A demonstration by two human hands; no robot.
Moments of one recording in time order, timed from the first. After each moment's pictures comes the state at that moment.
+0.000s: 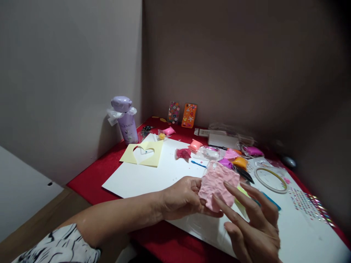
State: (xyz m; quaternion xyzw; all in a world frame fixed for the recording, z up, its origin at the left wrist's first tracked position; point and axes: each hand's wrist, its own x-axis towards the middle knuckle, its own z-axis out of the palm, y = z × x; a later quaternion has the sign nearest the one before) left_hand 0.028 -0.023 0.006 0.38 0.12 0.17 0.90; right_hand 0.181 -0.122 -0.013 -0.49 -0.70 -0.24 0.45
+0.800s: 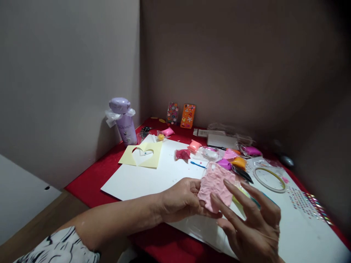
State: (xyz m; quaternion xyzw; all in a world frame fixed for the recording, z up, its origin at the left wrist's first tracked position) left_hand 0.028 -0.023 0.009 0.39 0.14 0.17 0.89; right_hand 0.182 -0.116 -0.014 -0.51 -0.69 -0.31 0.41
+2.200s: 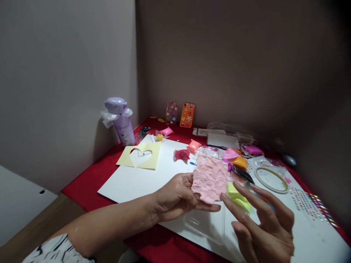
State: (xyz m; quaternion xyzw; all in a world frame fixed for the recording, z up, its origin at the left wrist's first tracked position) left_hand 0.024 -0.014 0.015 0.36 0.12 0.21 0.90; right_hand 0.189 -0.117 -0.010 -0.53 -0.66 -0.25 0.47
